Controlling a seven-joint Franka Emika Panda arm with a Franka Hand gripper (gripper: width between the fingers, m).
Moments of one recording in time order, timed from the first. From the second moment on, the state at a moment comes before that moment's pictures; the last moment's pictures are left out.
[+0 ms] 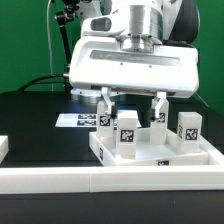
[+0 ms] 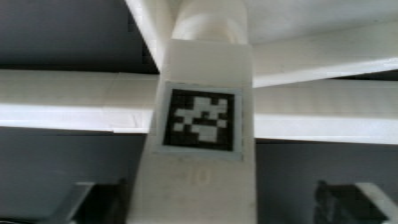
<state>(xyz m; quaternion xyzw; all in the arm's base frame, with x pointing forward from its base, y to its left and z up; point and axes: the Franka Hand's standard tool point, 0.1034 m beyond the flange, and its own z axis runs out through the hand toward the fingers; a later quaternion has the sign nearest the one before) 0.614 0.011 0.092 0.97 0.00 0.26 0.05</state>
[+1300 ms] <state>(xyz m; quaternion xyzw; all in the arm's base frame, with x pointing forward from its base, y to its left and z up) 0.612 0.005 0.096 0.98 0.01 0.21 0.04</state>
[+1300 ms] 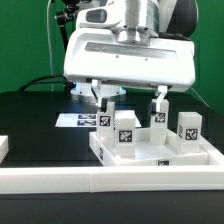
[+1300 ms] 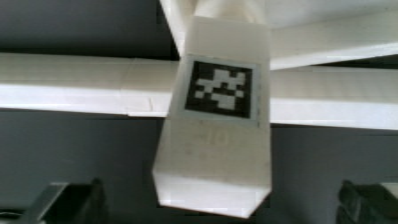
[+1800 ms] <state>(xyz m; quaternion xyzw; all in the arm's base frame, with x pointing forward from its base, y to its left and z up) 0.605 0.003 0.093 1.00 -0.01 0.03 0.01</state>
